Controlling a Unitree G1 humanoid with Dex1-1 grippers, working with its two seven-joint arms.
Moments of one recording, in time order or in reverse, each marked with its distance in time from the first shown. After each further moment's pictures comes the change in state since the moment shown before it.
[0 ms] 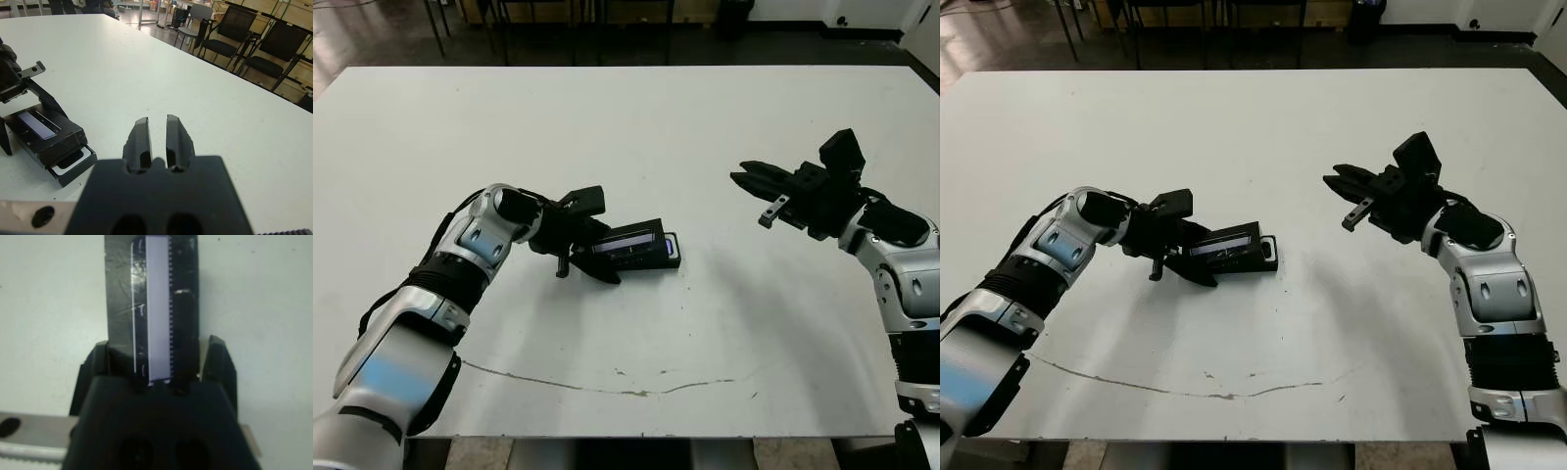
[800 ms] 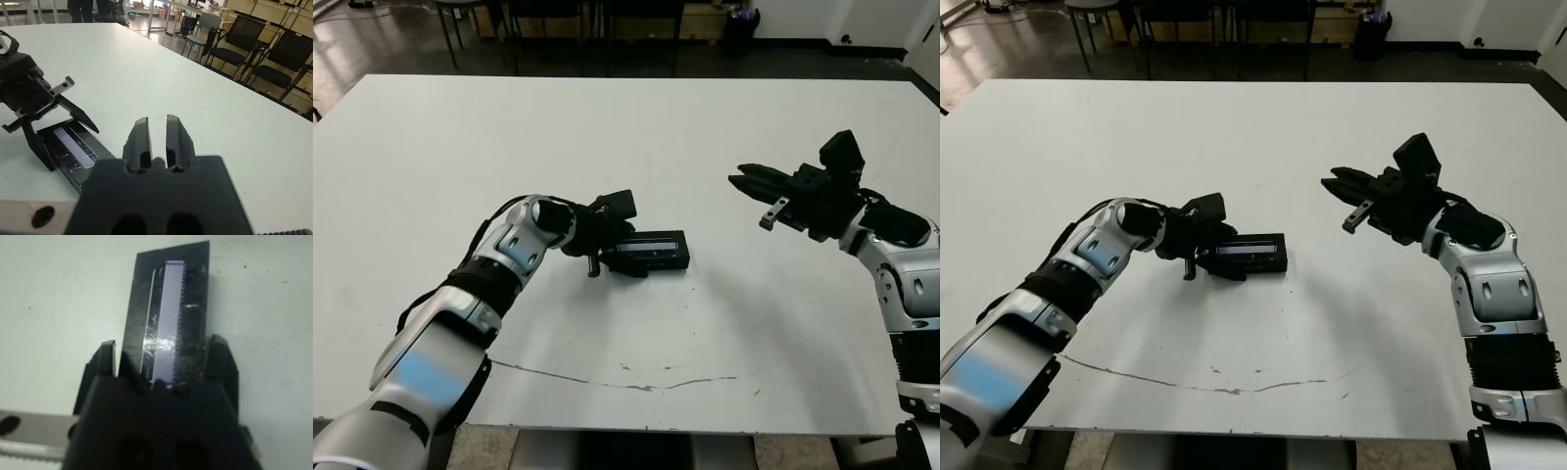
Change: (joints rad) left arm -0.052 -0.157 -0.037 0.200 0.048 -0.079 0.234; right arm 0.000 -0.001 -0.005 0.005 0.018 0.007 0.031
